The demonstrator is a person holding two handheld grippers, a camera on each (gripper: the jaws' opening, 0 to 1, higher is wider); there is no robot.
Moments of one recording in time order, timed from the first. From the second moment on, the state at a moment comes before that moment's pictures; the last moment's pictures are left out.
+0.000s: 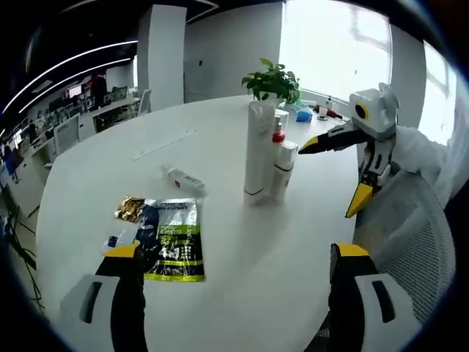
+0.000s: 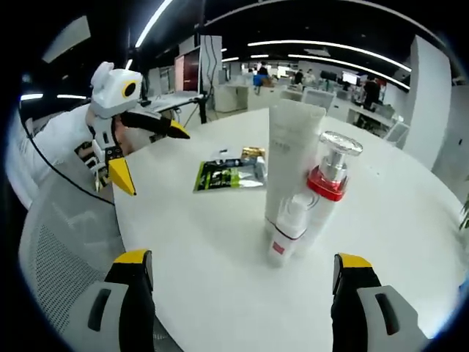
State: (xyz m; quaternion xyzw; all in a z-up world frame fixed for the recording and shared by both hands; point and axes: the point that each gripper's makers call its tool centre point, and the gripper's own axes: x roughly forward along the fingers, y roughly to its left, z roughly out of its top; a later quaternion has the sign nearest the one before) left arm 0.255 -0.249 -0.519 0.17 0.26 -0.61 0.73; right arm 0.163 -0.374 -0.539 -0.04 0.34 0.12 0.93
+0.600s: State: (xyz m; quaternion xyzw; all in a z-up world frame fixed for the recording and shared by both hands) left arm 0.290 -0.289 -0.522 0.17 0.26 -0.60 0.73; right arm 0.170 -0.374 -0.550 0.00 0.33 0.13 0.93
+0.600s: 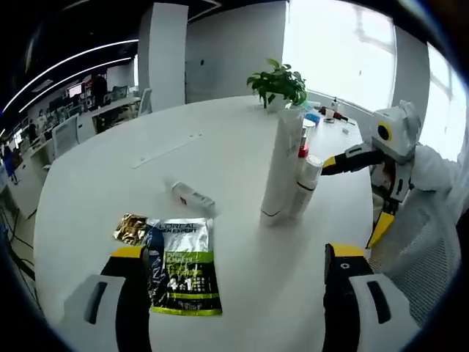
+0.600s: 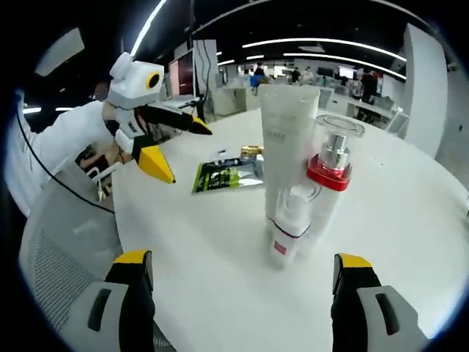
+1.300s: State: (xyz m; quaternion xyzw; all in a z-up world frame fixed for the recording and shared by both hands) left arm 0.324 -0.335 -0.547 0.14 0.26 -0.59 0.75; right arm 0.178 -0.377 -0.559 -0.02 0.33 0.11 0.94
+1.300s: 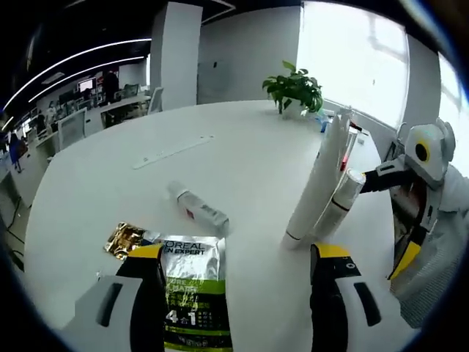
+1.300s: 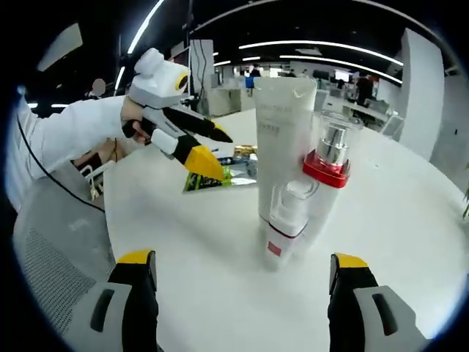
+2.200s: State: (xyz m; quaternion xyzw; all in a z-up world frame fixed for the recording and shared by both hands) left arm 0.350 -0.382 -0.570 0.14 0.26 -0.55 0.78; right arm 0.179 -0.381 -0.559 -0.05 0.33 0.12 0.94
